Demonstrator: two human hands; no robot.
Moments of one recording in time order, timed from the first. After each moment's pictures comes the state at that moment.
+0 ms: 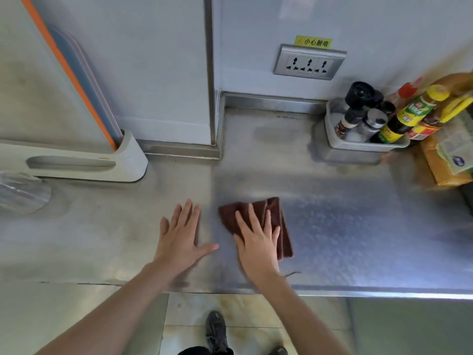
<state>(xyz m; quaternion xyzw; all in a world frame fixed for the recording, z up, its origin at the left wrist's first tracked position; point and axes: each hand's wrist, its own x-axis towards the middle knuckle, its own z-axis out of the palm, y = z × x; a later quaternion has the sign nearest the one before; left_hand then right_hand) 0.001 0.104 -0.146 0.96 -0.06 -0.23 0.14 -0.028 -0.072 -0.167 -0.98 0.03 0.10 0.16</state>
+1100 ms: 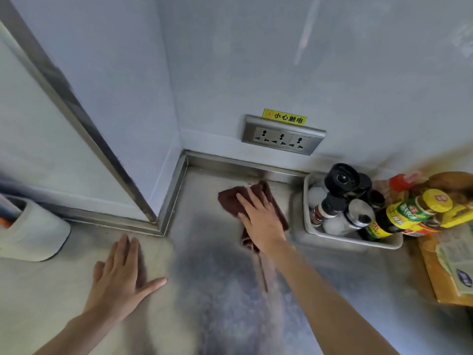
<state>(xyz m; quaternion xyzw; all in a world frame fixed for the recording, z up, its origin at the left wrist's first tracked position) 0.115 0.048 -0.146 0.96 0.11 -0.22 0.13 0.234 -0.225 -0.166 -0.98 -0.08 0.11 0.16</state>
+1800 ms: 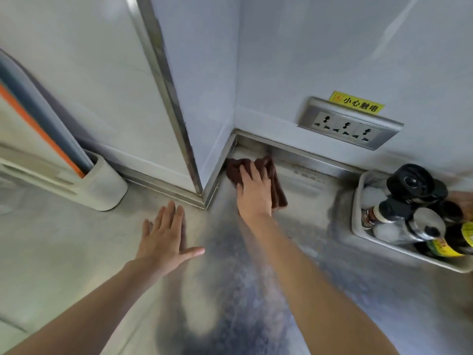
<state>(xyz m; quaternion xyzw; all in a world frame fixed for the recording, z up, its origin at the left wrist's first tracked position) 0.118 0.043 -0.137 0.96 0.11 -0.25 0.09 0.246 -0.114 -0.171 -0.97 -0.08 0.07 0.22</state>
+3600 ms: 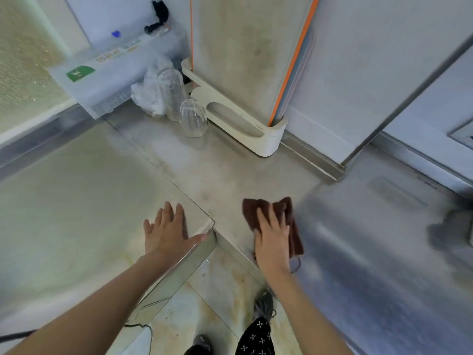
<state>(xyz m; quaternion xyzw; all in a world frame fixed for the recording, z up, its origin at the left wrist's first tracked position) -0.140 0.223 -0.138 0.90 0.36 -0.18 0.15 -0.031 0.038 -0.175 -0.94 -0.26 0.08 0.21</state>
